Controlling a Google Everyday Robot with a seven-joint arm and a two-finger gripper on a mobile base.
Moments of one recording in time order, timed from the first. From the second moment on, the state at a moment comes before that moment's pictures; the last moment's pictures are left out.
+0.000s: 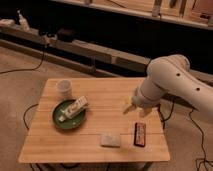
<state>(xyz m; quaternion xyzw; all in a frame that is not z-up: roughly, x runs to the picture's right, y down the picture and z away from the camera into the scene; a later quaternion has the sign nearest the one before) 0.132 0.103 0.611 -0.15 -0.31 -0.59 0.73</state>
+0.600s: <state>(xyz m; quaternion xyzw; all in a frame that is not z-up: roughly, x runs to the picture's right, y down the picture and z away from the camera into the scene) 0.133 0.103 0.611 -0.15 -0.31 -0.59 0.73</state>
